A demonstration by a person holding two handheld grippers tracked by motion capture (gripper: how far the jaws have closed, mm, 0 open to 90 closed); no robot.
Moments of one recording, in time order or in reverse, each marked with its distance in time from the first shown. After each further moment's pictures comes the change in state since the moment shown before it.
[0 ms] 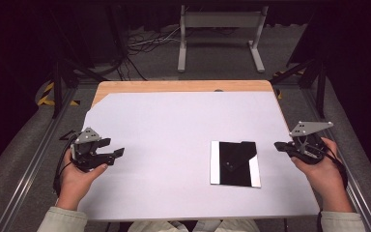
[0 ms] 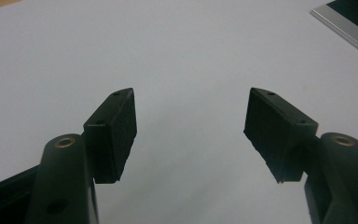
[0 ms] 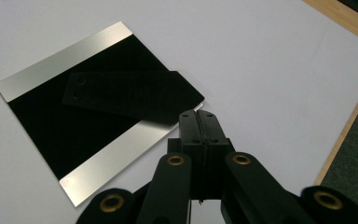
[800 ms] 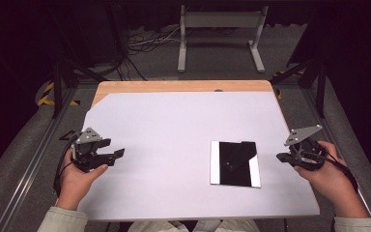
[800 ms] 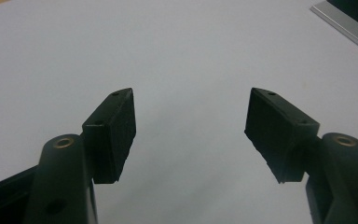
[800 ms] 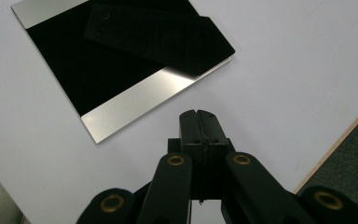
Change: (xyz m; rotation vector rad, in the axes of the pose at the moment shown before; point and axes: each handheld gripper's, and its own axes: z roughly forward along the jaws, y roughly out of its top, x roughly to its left) left arm -0.001 0.000 0.001 0.011 0.000 0.001; right arm 0.014 0.001 -0.003 0.209 0.052 -0.114
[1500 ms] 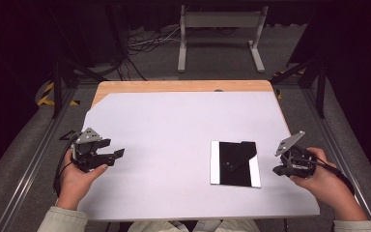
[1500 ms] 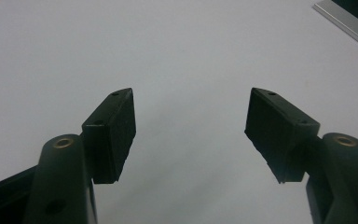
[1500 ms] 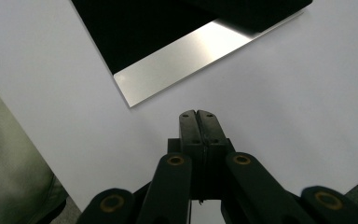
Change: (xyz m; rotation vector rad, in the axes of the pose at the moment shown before) left arm 0.002 -0.001 0.001 0.005 -0.003 -0.006; right arm 0.013 -0.003 0.024 0.164 0.126 -0.044
